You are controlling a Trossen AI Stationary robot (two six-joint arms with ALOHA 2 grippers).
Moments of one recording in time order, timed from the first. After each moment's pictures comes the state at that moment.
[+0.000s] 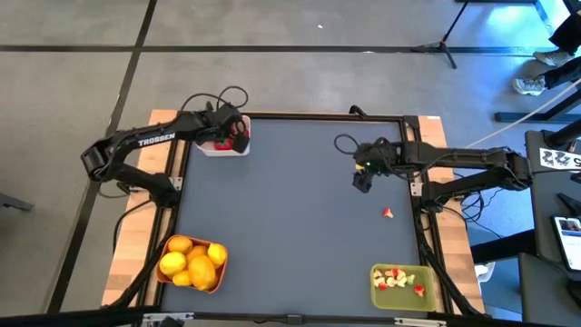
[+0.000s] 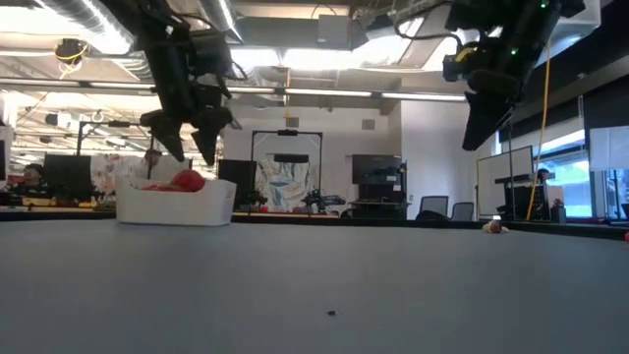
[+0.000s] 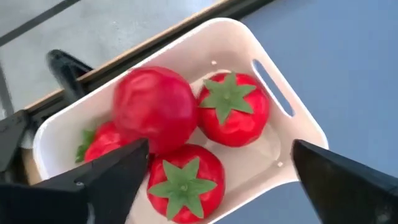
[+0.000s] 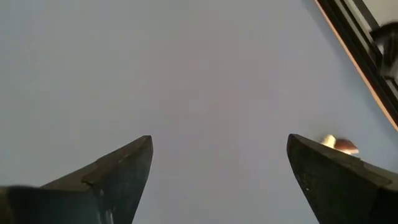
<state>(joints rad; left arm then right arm) 0.63 1.33 0.92 -0.69 -0.37 -0.36 -0.17 1.16 0.90 -0.87 0.30 0.28</state>
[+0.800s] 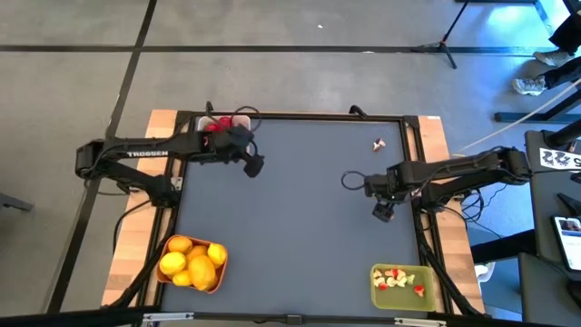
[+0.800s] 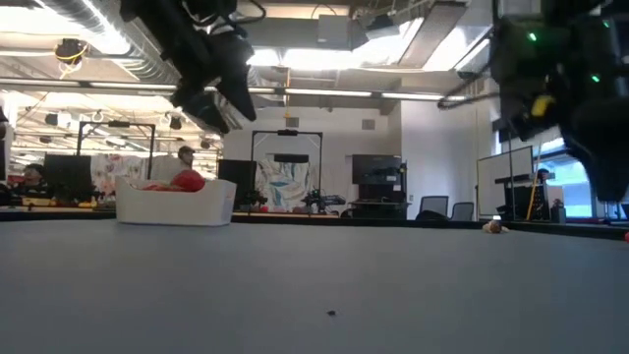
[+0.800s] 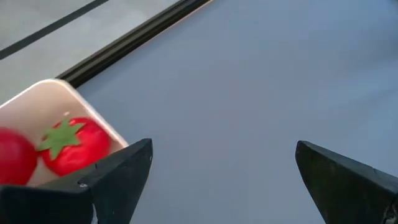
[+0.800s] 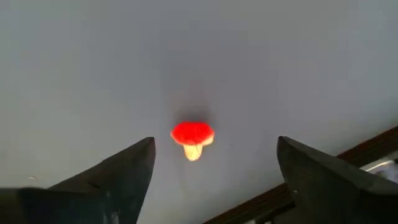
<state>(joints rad) 0.26 1.24 0.92 -0.52 -0.32 -0.44 0.03 1.16 0.69 -1.13 -0.04 0.63</state>
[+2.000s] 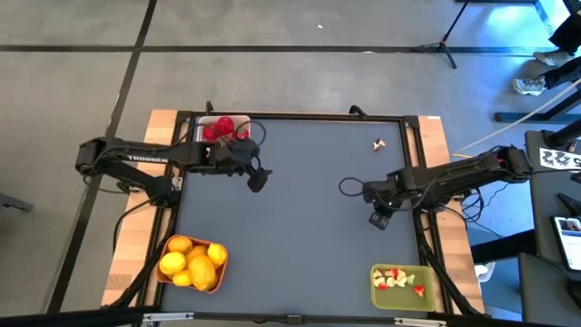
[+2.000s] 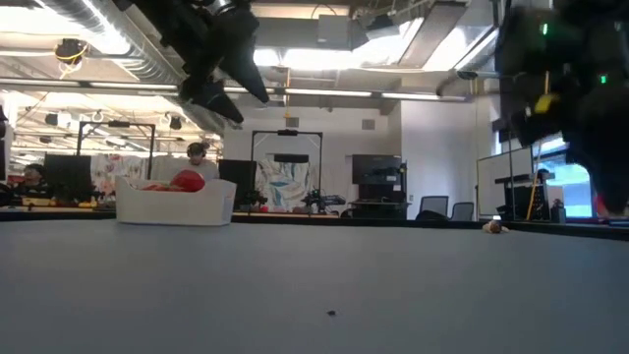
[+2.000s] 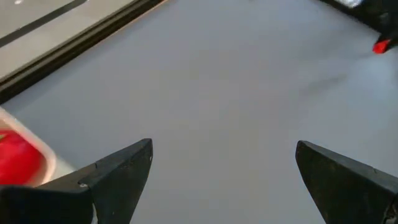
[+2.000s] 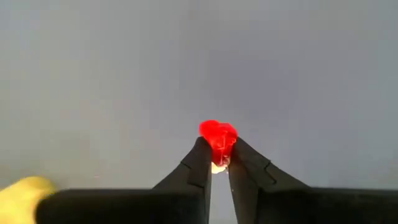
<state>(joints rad) 0.11 1.26 0.92 -0.44 -0.32 -0.50 0.11 1.15 0.63 -0.94 -0.15 0.68</state>
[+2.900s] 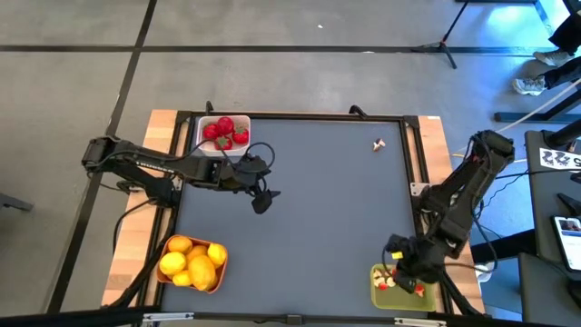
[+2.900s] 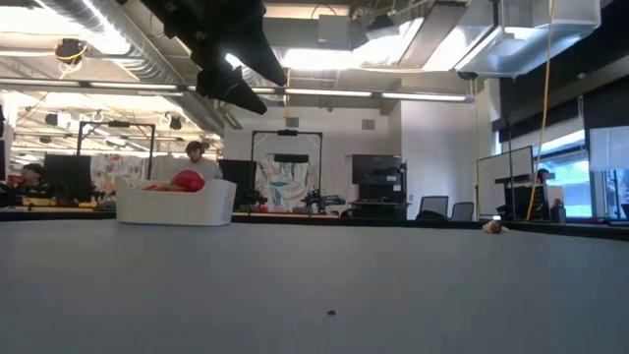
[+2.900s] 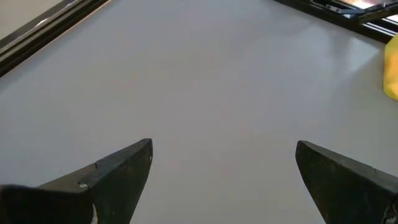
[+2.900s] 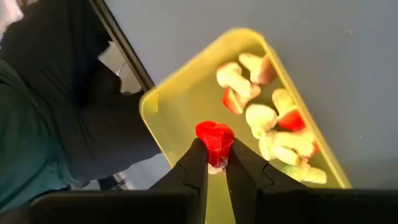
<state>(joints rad) -0.07 1.34 0.92 -0.29 -0.33 -0.45 1.00 1.20 0.84 -0.66 -0.01 1.63</state>
